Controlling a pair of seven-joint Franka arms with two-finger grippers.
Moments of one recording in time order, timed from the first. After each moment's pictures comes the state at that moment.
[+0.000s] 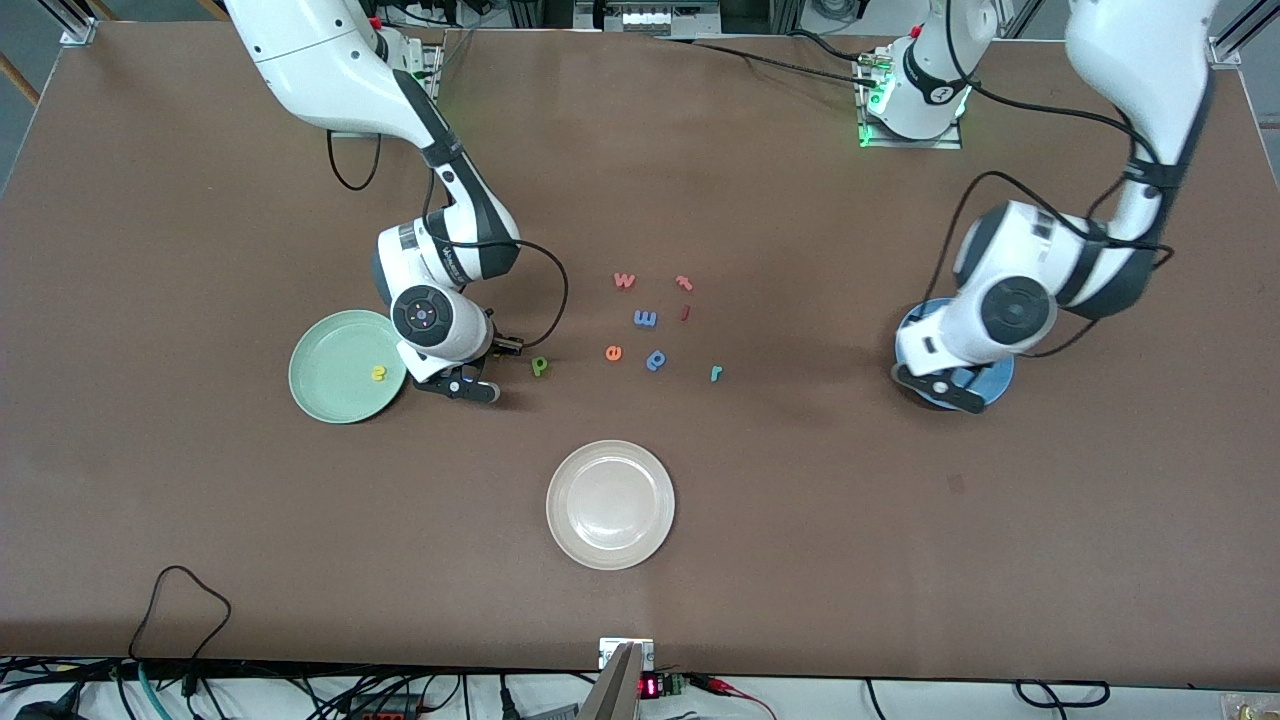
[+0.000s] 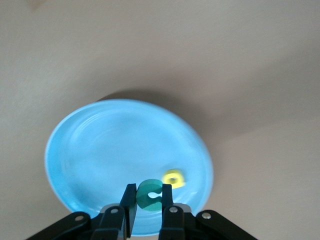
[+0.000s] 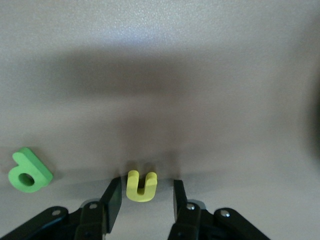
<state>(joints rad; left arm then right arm) 0.18 0.40 -0.32 -2.00 0.30 2.09 0.12 0.52 0.61 -0.06 -1.85 0.13 2.24 0.55</state>
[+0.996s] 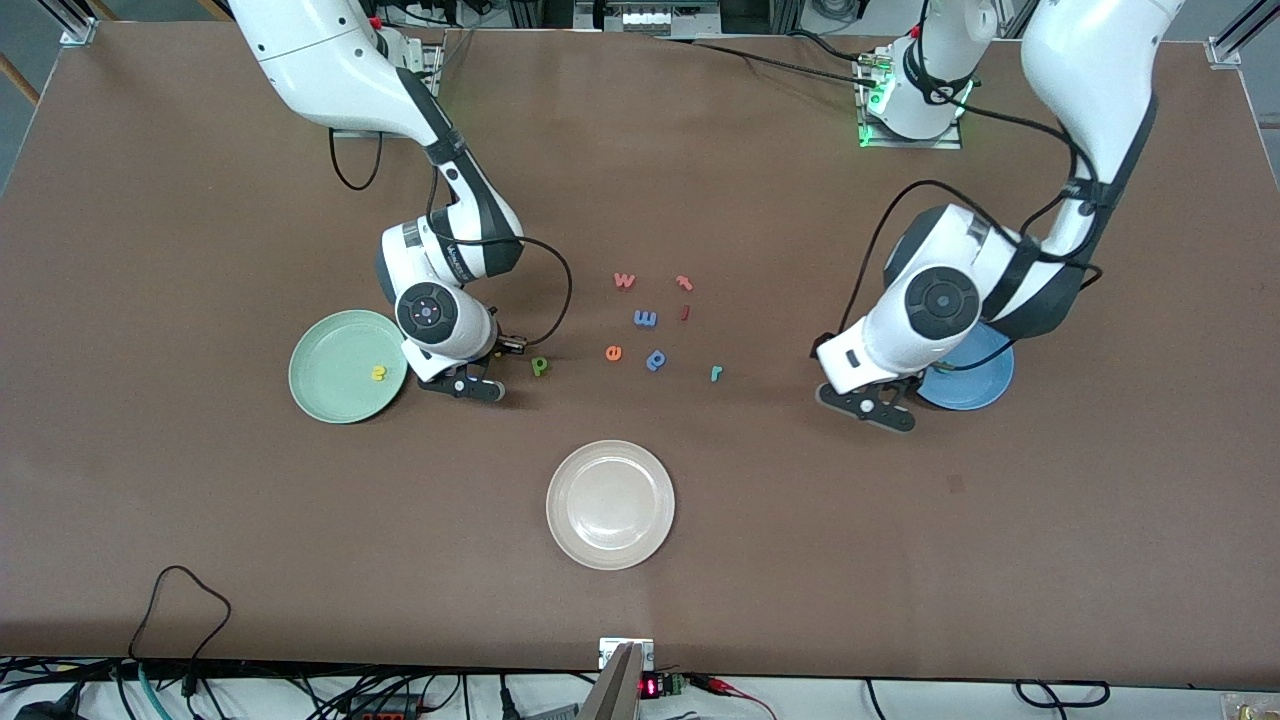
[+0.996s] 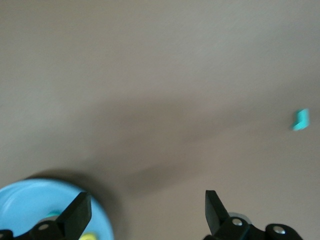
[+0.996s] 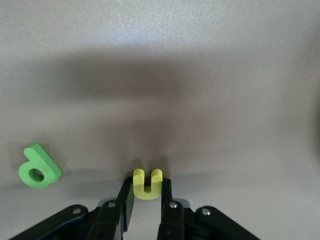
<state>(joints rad) 0.05 0.53 -0.47 -1.75 0.26 2.10 -0.16 0.53 0.61 -0.06 -1.85 0.13 2.25 0.53</state>
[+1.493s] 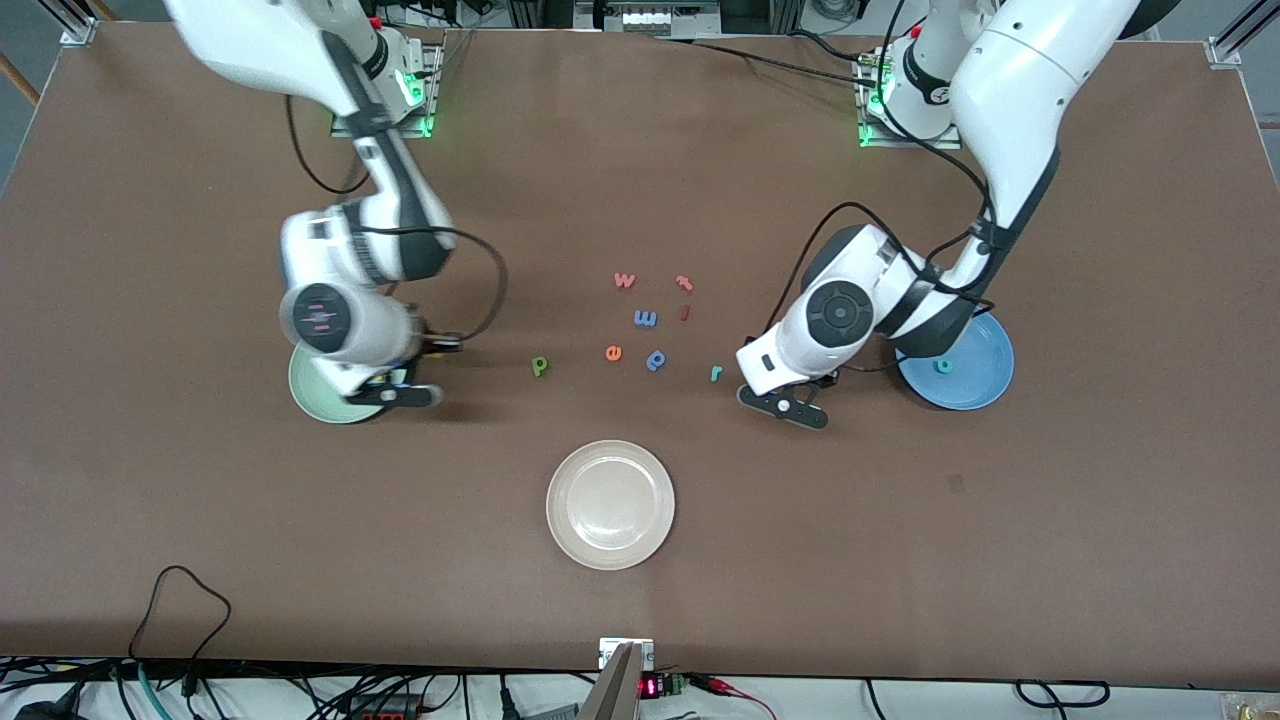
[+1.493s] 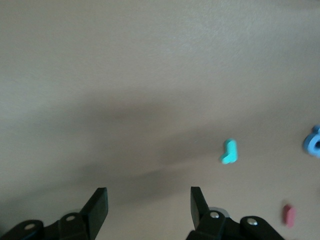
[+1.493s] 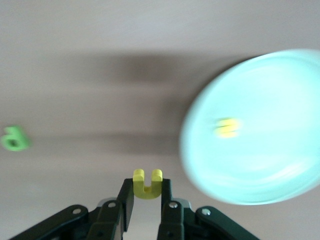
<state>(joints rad) -0.08 0.67 -0.47 -1.70 0.26 2.18 -0.38 0.42 0.45 -0.20 -1.81 0.13 2.00 0.15</state>
